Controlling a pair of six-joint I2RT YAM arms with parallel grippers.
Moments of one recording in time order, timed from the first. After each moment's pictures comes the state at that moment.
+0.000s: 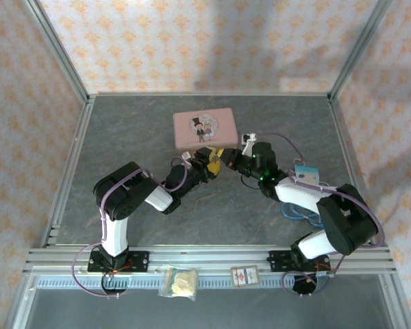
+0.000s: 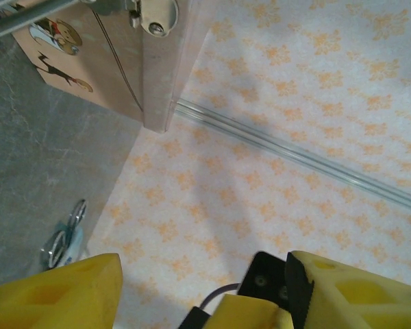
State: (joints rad) left arm -0.69 1.93 0.61 1.31 -0.02 -1.98; right arm 0.53 1.44 0.63 0.51 -0.36 0.96
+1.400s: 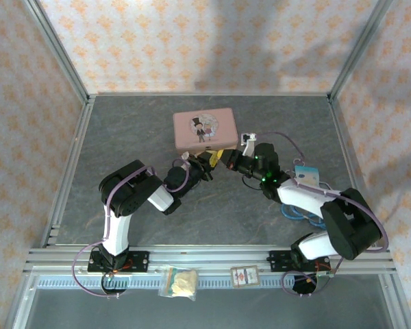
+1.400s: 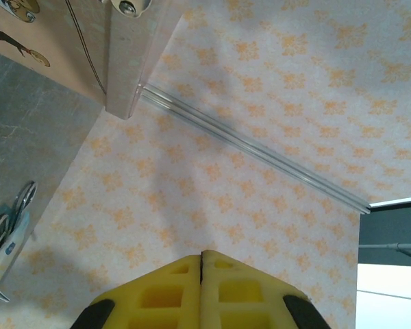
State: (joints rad) left arm -0.68 1.99 0.60 1.47 -0.02 -2.09; right arm 0.53 1.39 0.61 0.52 -0.40 0.89
